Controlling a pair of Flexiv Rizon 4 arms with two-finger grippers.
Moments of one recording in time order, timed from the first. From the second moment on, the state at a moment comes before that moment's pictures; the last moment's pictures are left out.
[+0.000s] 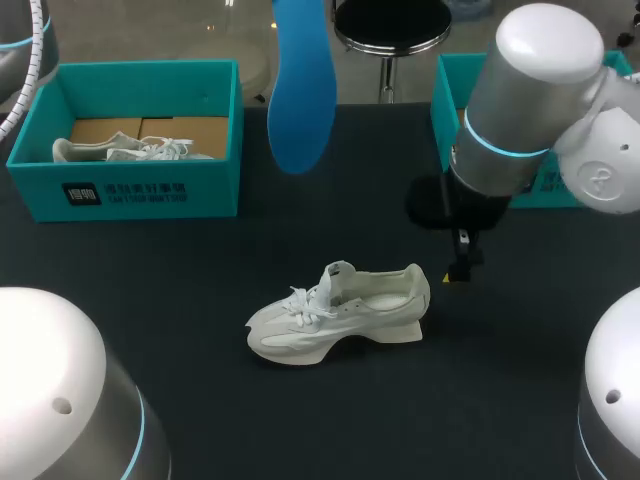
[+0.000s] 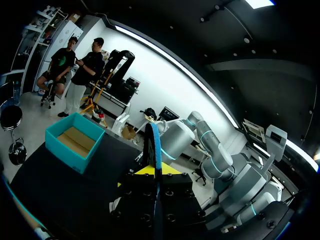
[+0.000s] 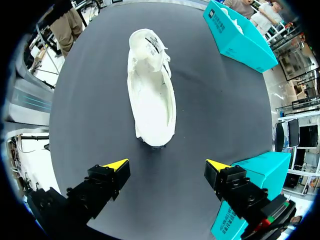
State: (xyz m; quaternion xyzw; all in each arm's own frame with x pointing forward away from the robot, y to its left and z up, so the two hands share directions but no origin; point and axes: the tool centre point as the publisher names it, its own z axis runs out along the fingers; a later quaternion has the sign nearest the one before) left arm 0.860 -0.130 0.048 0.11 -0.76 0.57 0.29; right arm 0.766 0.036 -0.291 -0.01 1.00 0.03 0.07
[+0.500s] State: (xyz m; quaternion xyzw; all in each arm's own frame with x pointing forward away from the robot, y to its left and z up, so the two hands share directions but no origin) left arm 0.860 -0.130 0.048 0.11 -0.76 0.57 0.29; right arm 0.785 0.095 -0.309 -0.01 1.00 -0.01 0.06
